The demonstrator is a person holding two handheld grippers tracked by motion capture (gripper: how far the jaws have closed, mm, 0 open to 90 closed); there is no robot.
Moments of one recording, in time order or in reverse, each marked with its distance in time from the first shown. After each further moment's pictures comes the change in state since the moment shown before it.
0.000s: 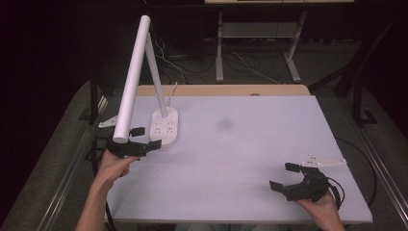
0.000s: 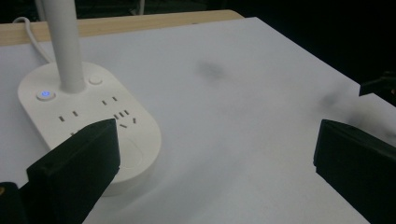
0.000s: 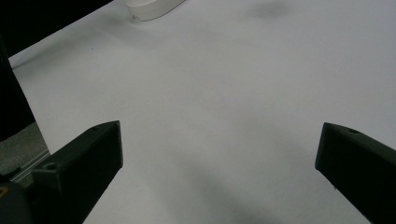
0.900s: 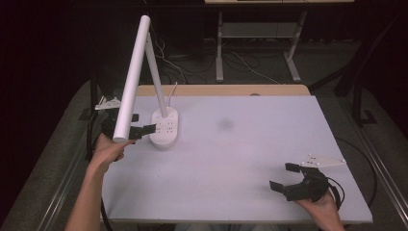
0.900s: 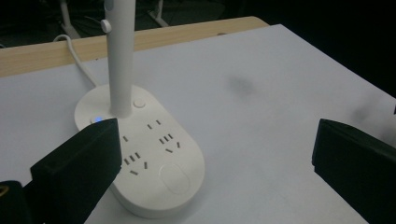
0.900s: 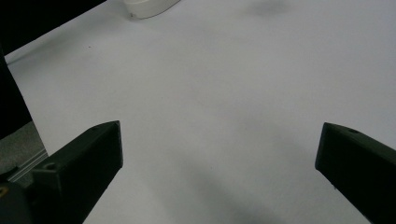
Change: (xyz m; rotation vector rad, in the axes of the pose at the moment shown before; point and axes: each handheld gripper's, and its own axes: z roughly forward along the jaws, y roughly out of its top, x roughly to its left) left arm 0.030 0.032 0.002 0.021 0.058 0.015; right arm -0.001 -0.001 0.001 0.003 -0.006 -0.002
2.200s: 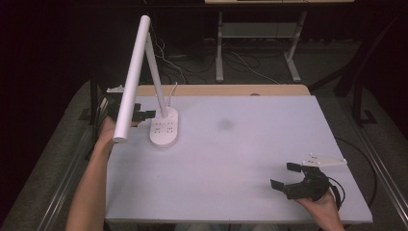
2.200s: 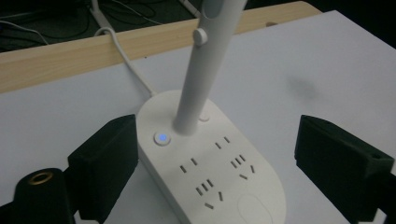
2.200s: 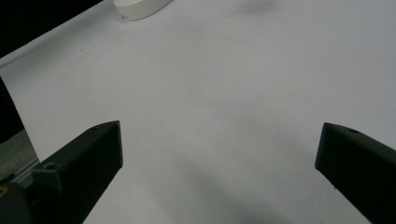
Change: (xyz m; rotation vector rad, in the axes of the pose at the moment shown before) left arm 0.058 0.021 0.041 0.074 0.096 -0.008; right arm -0.005 -0.002 0.001 -0.006 -0.020 0.028
